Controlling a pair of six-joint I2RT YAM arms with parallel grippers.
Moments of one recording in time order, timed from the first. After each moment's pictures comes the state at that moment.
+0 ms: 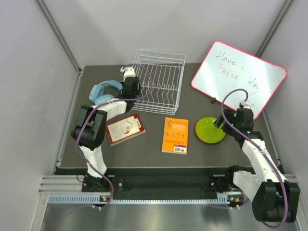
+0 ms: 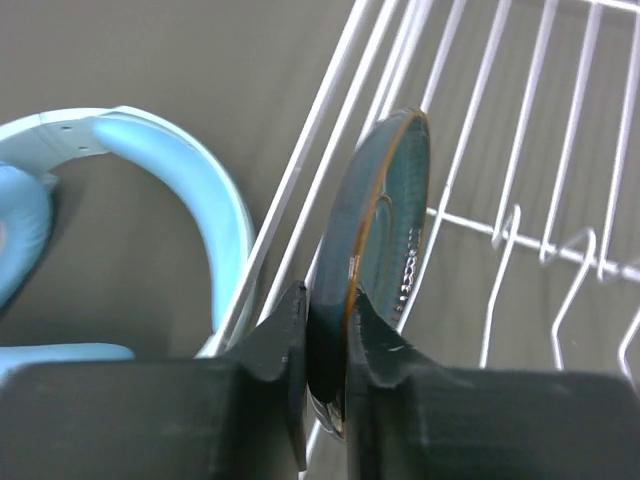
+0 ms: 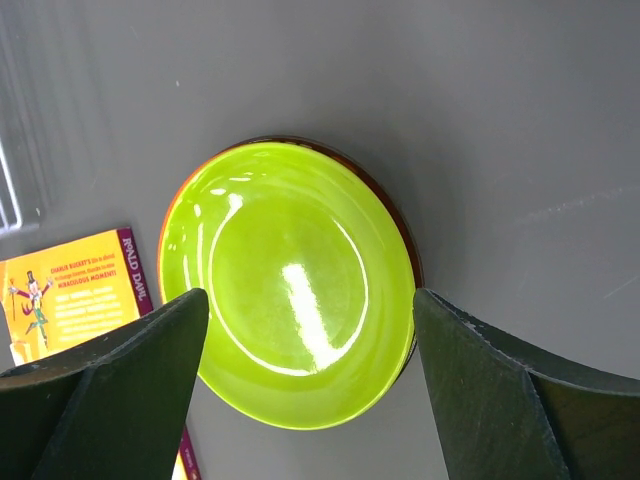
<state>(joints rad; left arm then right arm) -0.36 1.88 1.18 0.29 -0.47 -0.23 -0.04 0.93 0.54 -0.35 -0.05 0.50</state>
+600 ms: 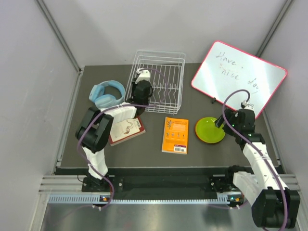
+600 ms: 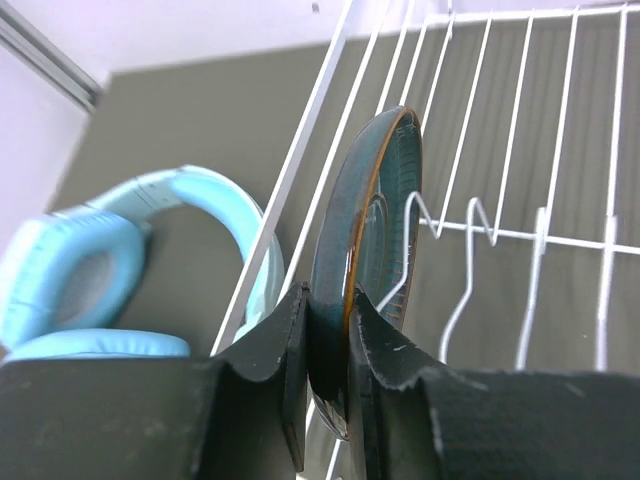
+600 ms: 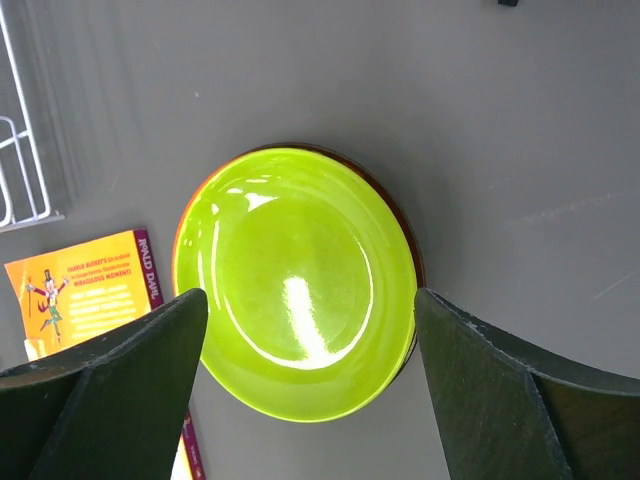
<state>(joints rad) -0.51 1.88 1.17 0.39 -0.74 0.03 -0.04 0.87 0.53 -0.37 -0.04 0.49</state>
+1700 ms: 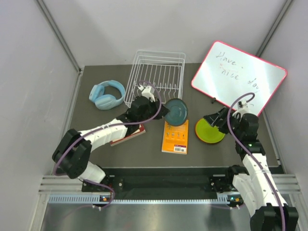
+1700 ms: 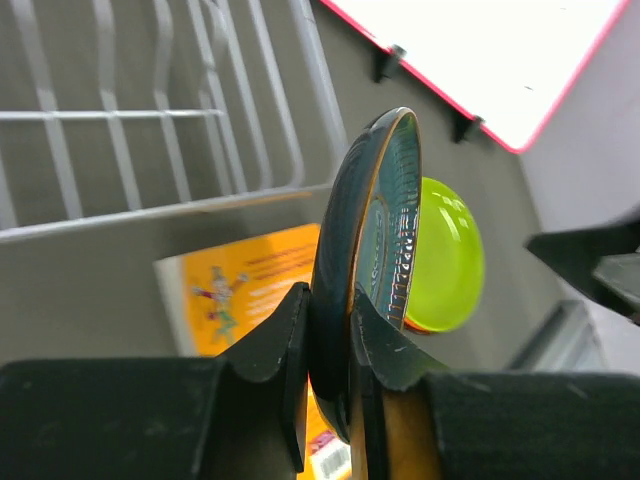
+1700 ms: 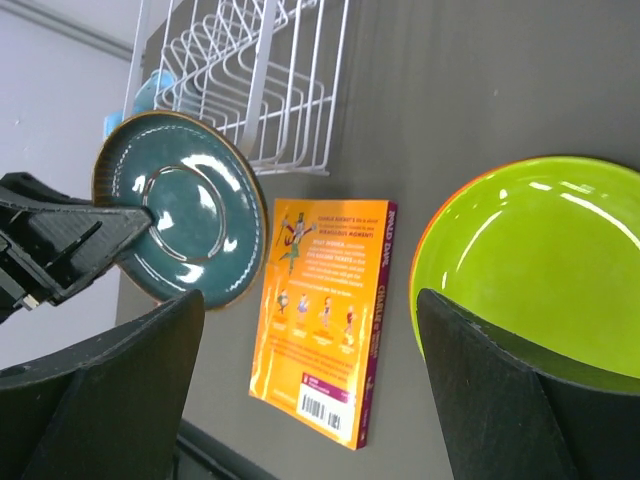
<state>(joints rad) -0.68 1.47 0.86 0.28 0.09 -0.69 -0.02 0.68 0.44 -0.13 -0.46 0.68</state>
